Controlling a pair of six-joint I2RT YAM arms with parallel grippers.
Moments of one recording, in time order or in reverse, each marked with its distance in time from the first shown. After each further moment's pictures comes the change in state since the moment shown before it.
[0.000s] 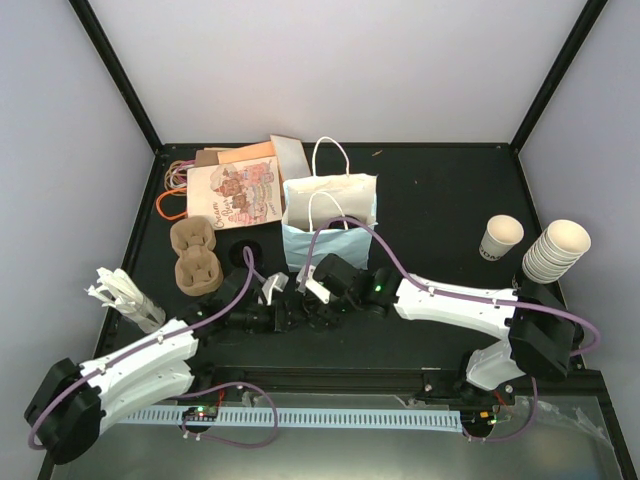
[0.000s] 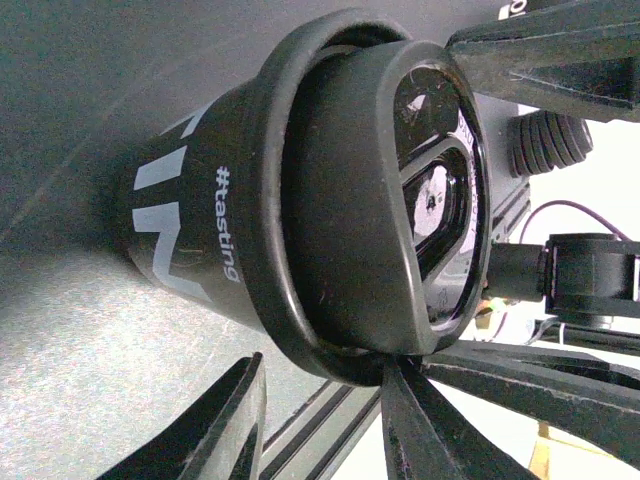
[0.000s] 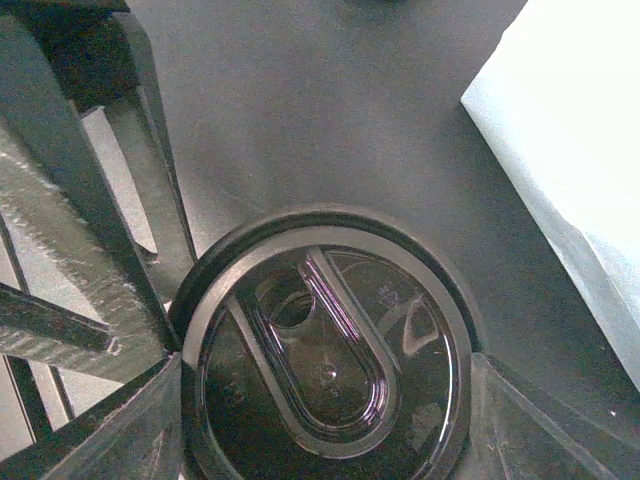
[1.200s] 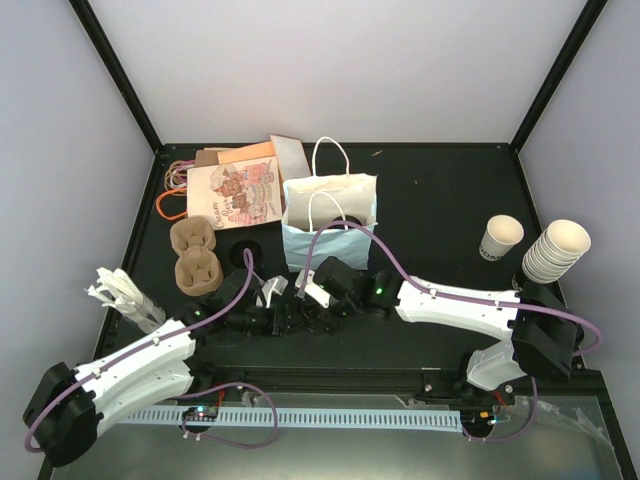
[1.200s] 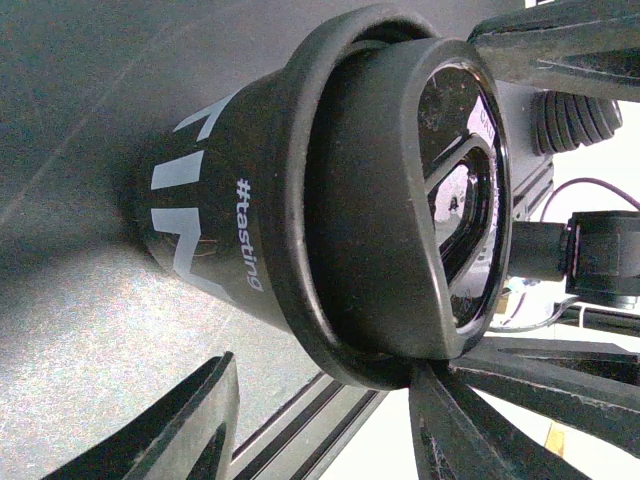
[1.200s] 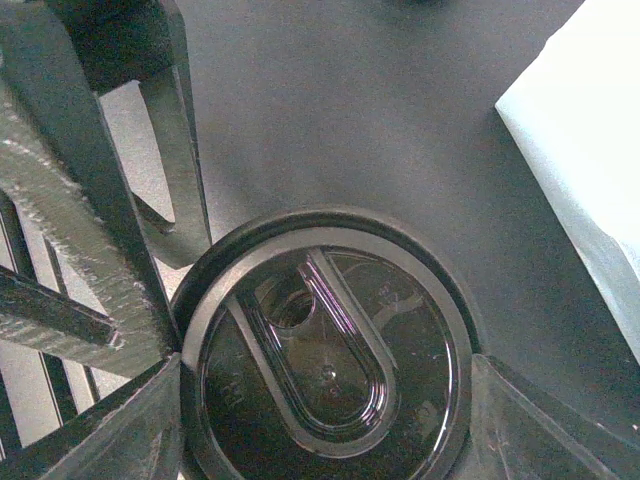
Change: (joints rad) left arm -0.012 -0.038 0.038 -0.146 -0.019 0.031; right arm 0.018 -0.013 -0.008 0.007 -0.027 -0.018
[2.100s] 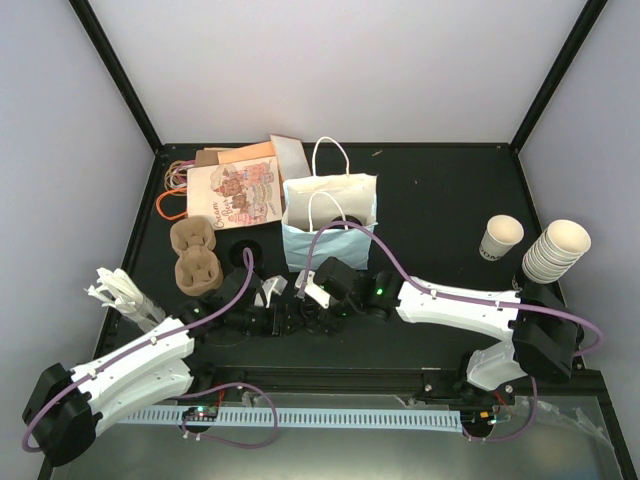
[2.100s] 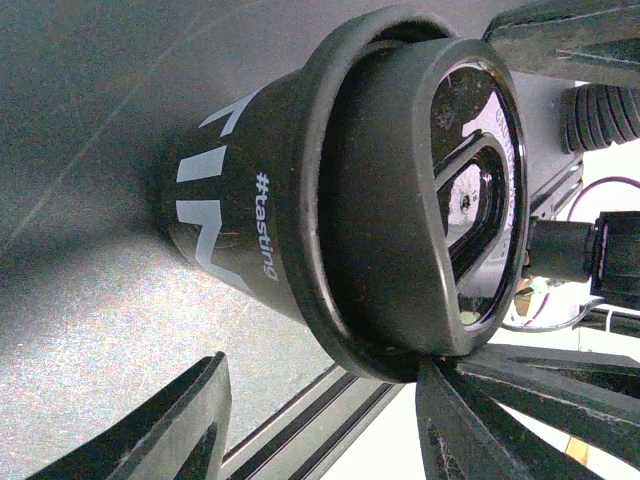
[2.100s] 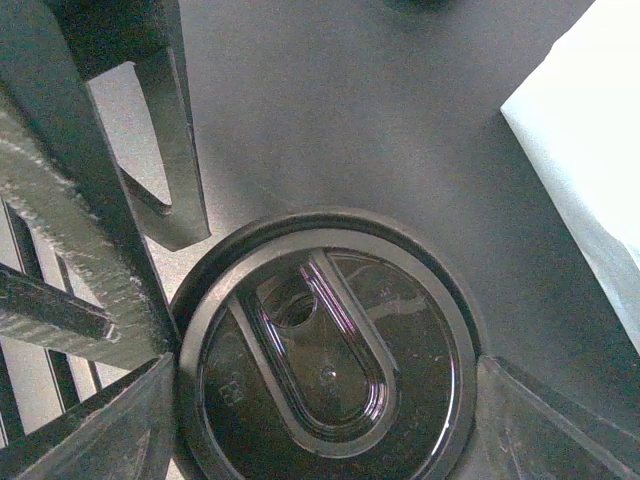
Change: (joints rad) left arm -0.007 -0.014 0.045 -0.095 -0.037 0.010; right arm 0.002 -0.007 -0.005 0.007 -0.001 0.000
